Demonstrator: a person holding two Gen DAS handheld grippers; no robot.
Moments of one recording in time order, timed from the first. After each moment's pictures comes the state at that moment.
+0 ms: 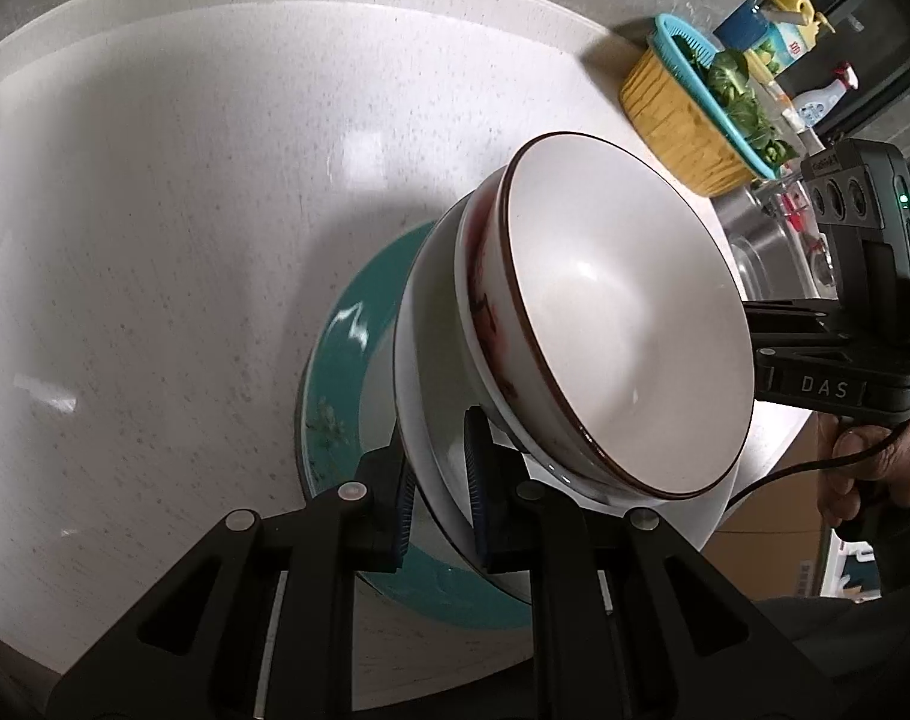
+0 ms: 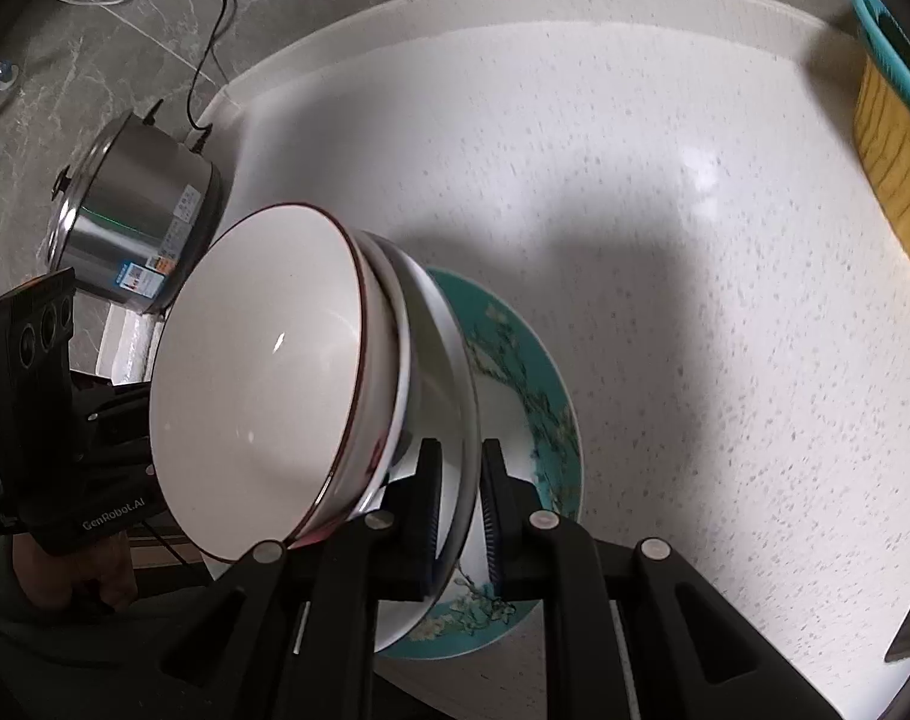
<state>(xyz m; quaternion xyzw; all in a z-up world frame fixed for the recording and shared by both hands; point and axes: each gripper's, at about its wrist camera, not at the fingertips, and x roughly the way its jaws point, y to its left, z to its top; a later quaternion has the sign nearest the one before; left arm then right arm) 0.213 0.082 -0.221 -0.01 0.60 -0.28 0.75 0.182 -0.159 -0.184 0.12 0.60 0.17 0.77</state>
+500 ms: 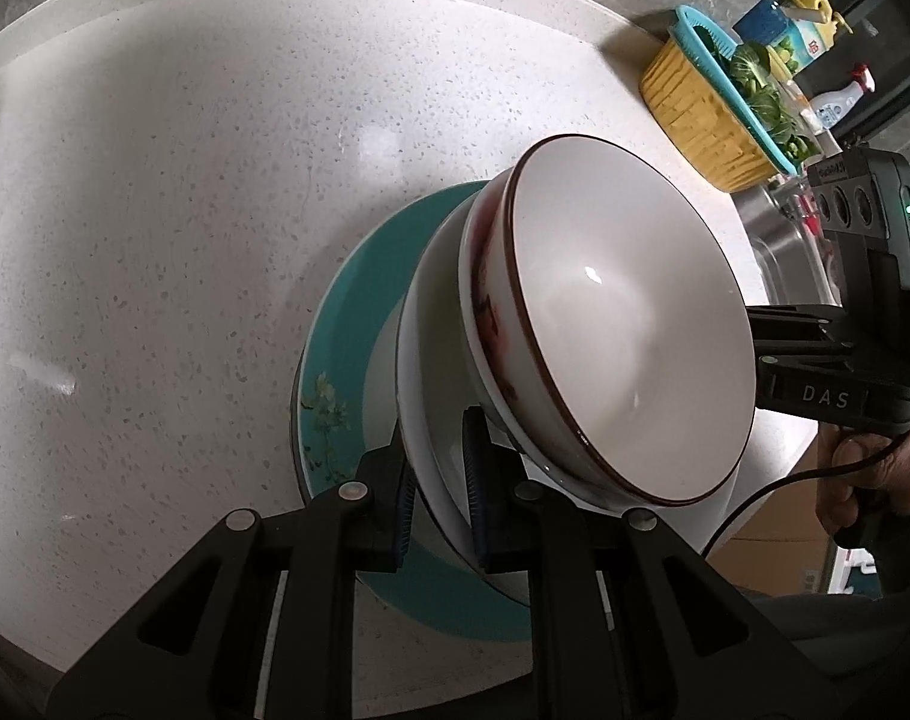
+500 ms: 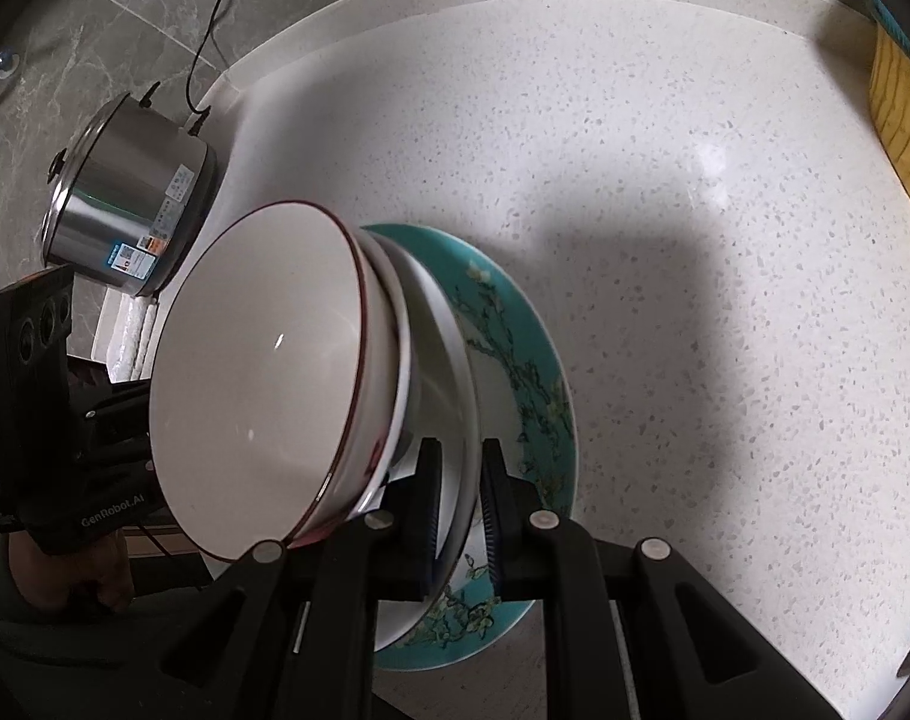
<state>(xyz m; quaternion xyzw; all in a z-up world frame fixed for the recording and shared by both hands) 0.210 0.075 -0.244 -0.01 0.61 -0.25 0.75 0.180 -0.156 -0.204 0.12 0.60 0.18 0.77</state>
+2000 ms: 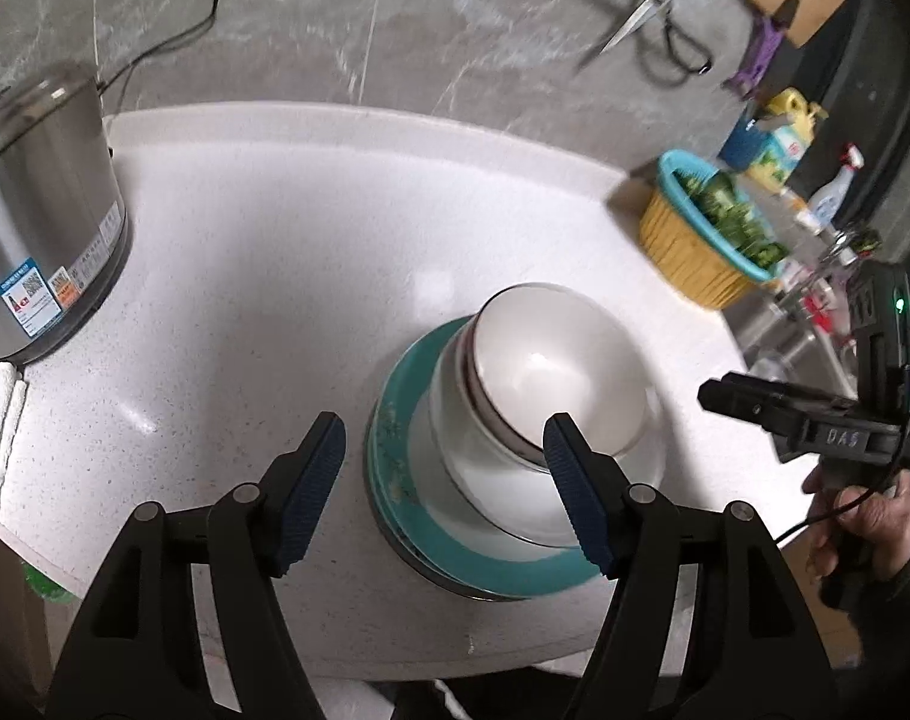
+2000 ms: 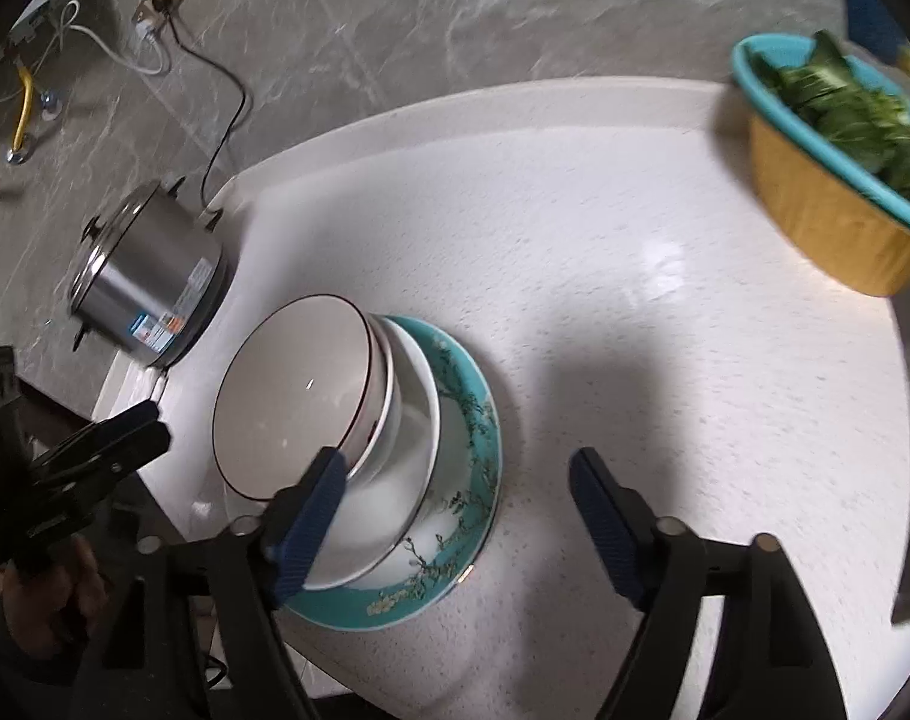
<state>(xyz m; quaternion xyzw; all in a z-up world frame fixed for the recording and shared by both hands) 0.113 0.134 -0.130 -0.04 0.45 -0.19 0.87 0.094 -0.181 -0.142 0.14 0.47 0.09 0.87</state>
